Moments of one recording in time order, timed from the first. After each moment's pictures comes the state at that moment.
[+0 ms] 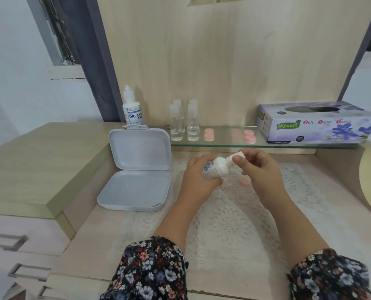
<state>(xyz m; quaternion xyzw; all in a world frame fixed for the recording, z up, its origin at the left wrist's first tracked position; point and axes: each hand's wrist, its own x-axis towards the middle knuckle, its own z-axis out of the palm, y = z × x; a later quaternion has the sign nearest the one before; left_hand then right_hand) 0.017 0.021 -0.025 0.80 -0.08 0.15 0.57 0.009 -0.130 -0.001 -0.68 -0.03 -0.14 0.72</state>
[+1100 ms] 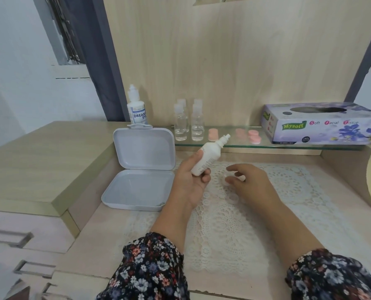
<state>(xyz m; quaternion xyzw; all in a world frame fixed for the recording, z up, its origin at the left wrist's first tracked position) 0.022 0.036 -0.011 0.39 0.04 -0.03 0.92 0.018 -0.121 -0.022 -0.91 -0.07 -0.14 0.39</state>
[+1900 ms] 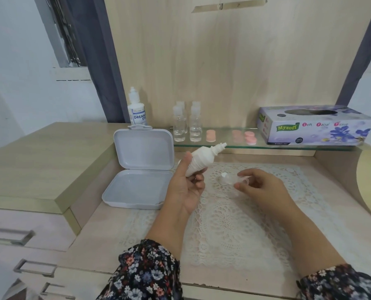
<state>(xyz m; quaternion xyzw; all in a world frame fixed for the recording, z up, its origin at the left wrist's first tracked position) 0.001 0.040 -0.009 0.35 0.11 -0.03 0.93 -0.012 -0.151 -0.016 -0.86 -0.05 -0.09 0.50</state>
